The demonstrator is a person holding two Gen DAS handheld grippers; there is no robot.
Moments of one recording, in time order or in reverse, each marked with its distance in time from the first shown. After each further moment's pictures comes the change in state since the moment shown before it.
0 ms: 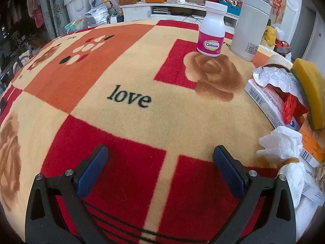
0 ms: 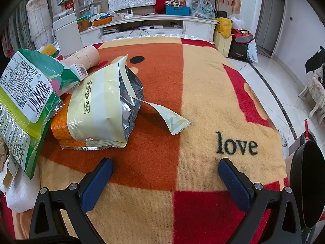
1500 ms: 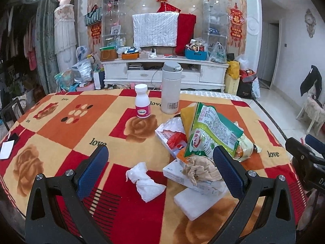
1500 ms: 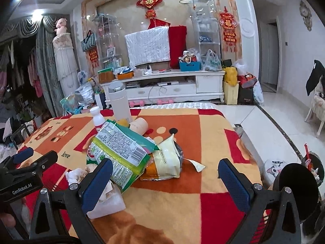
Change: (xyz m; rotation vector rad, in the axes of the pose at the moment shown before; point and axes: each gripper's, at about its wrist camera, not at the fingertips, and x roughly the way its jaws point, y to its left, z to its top) left arm -0.187 -0.104 -0.040 0.104 -0.397 -0.112; right arm -0.173 0.029 -0.018 0.013 -0.402 0.129
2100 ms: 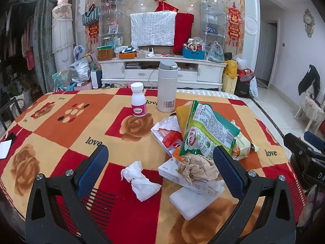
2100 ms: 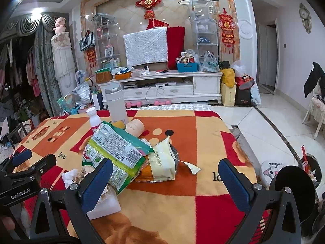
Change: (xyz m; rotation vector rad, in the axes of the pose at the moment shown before) left arm 0.000 -0.006 -0.002 0.000 0.008 -0.016; right arm -0.001 -0.004 0.001 -0.002 -0.003 -0.019
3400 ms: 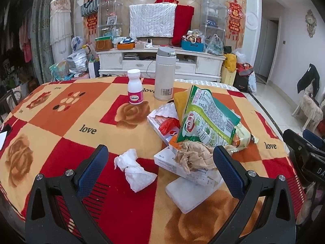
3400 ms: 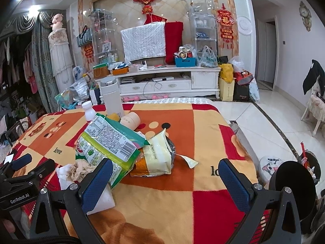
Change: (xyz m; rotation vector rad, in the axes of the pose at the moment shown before) left arm 0.011 -0.002 -0.015 -0.017 0.061 -0.022; right arm 0.012 -0.004 -0.002 0.005 0.038 -0.017
